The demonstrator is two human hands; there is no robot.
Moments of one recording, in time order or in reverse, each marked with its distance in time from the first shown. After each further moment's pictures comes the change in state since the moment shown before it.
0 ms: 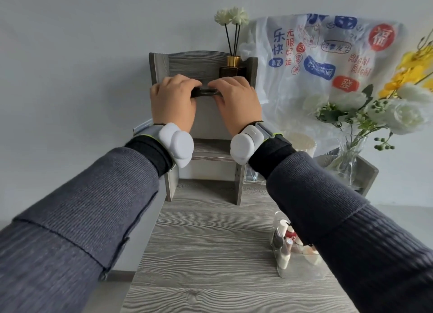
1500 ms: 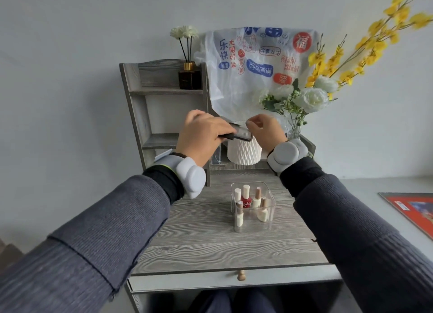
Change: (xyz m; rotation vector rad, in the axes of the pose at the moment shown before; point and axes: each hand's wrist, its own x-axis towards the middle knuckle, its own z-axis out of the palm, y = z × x) left_hand -0.103 0.133 -0.034 -0.286 -0.153 0.438; right_hand -0.133 0.093 -0.112 0.424 -0.163 0.585
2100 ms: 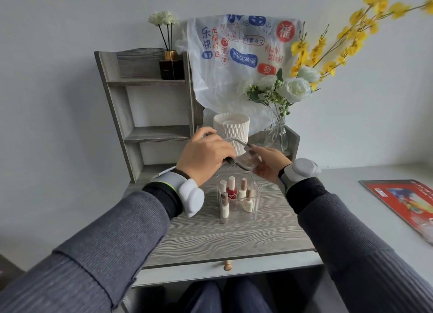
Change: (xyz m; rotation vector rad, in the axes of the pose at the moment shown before) left_hand -0.030 0.024 0.047 0.044 -0.018 0.308; right_hand -0.053 0.068 -0.011 0.809 -0.160 0.651
